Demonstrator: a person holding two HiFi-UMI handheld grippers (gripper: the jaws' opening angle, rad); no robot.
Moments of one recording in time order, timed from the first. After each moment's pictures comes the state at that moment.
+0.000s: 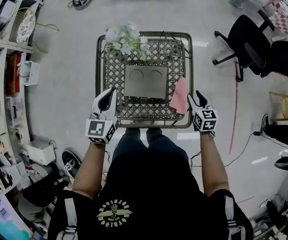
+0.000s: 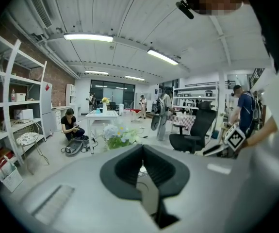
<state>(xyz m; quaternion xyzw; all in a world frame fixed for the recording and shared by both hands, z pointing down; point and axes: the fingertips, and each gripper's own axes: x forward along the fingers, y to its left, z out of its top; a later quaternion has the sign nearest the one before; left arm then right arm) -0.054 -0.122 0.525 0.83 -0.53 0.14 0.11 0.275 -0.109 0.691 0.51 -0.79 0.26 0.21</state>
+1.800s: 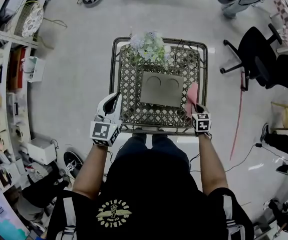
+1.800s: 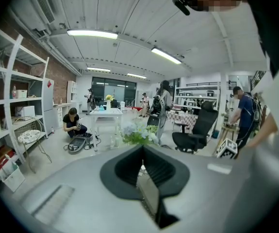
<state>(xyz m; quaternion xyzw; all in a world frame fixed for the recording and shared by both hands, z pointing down) -0.140 -0.141 0.535 0.83 -0.53 0.15 0.13 0.212 -0.103 0.791 0.48 -0.74 0.29 0.37</state>
